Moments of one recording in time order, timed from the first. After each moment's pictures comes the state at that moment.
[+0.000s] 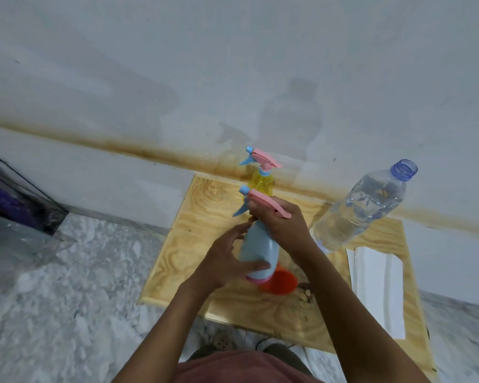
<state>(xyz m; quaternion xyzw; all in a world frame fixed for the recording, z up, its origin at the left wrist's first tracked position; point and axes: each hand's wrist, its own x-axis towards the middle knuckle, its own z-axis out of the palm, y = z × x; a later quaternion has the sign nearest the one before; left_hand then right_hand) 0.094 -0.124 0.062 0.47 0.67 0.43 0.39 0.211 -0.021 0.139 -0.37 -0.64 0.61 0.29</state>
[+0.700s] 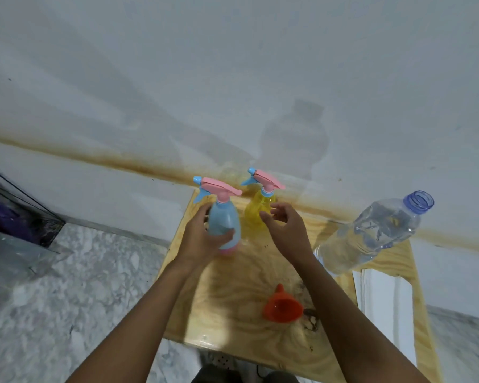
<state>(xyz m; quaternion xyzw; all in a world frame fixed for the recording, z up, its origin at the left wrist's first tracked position) 0.015 -0.063 0.060 0.36 0.73 0.50 0.29 0.186 0.039 0.089 -0.51 -0.67 0.46 0.29</state>
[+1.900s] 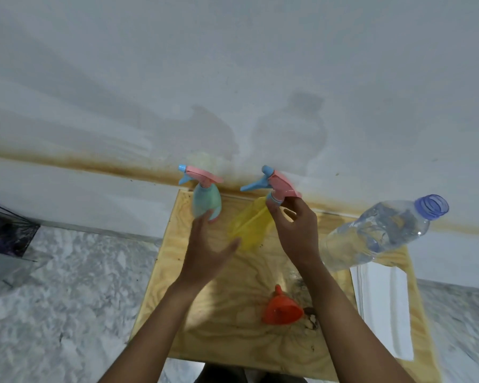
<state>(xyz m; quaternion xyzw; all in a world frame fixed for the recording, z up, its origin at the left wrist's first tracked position) 0.032 -0.053 0.041 0.40 0.75 0.46 0.27 0.182 0.050 0.106 -0.52 -0.64 0.43 0.38</state>
